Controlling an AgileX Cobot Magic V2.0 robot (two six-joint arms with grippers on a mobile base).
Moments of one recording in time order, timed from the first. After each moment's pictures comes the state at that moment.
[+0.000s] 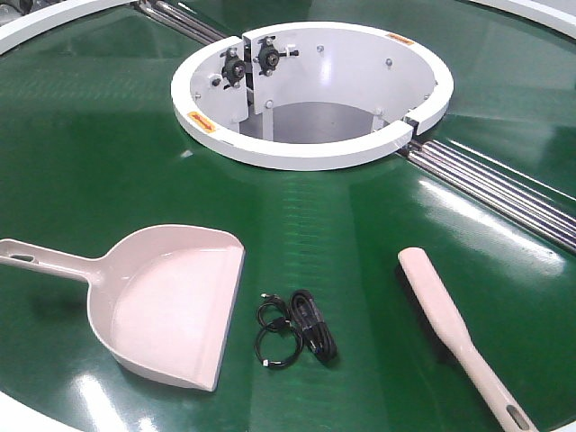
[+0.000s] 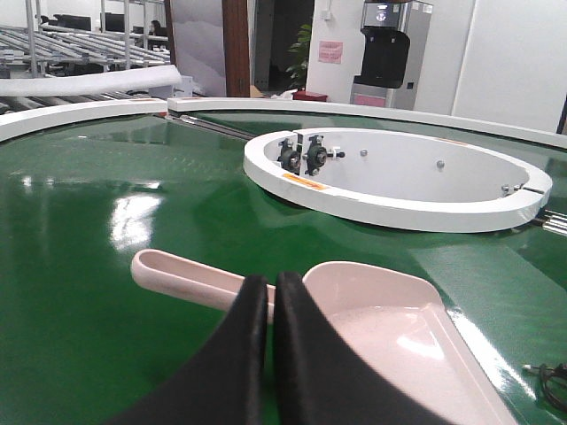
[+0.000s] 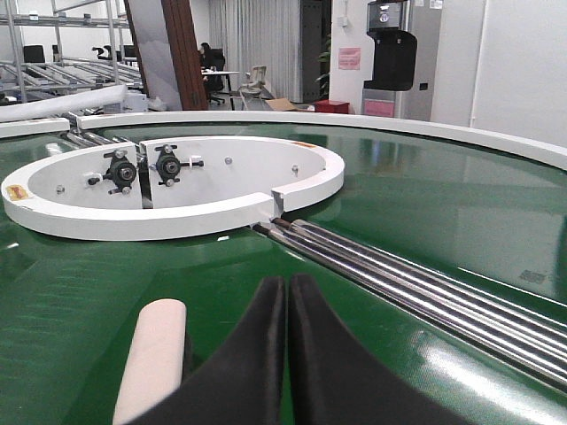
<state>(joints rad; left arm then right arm) -0.09 -0.01 0.03 -0.03 0.07 0.00 0.00 -0.01 0.03 -0.08 0.05 0.06</state>
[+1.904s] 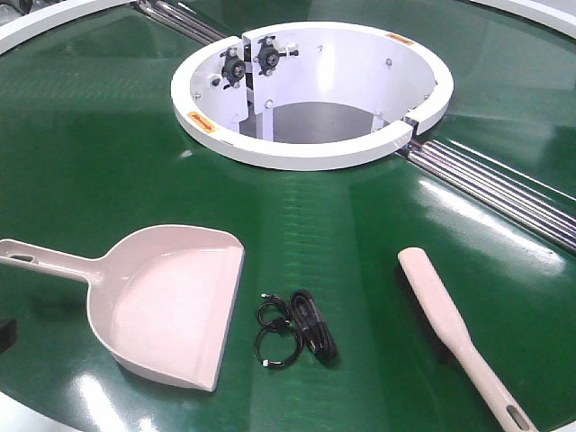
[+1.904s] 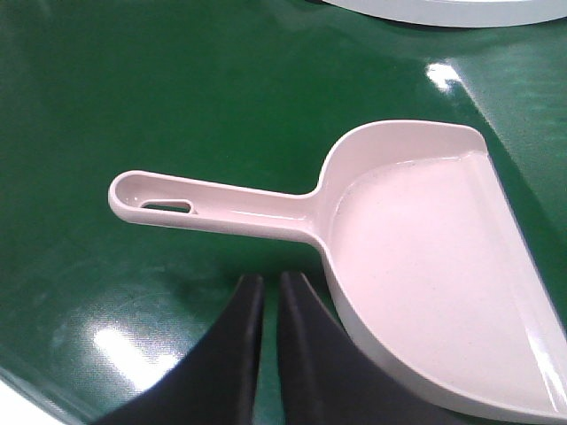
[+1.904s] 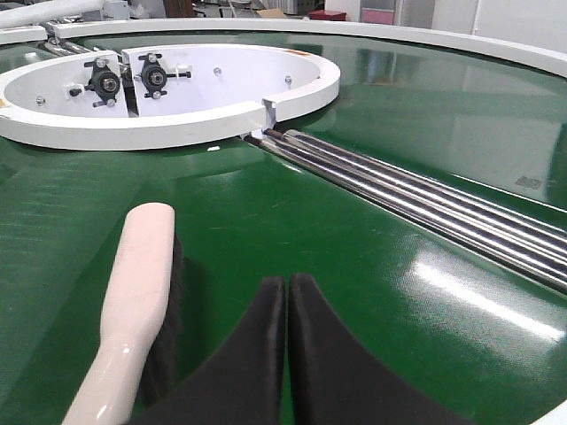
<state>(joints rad) -0.09 0.74 -0.48 -0.03 0.39 0.09 0.00 -0.01 0.03 -0.08 0.24 0.06</state>
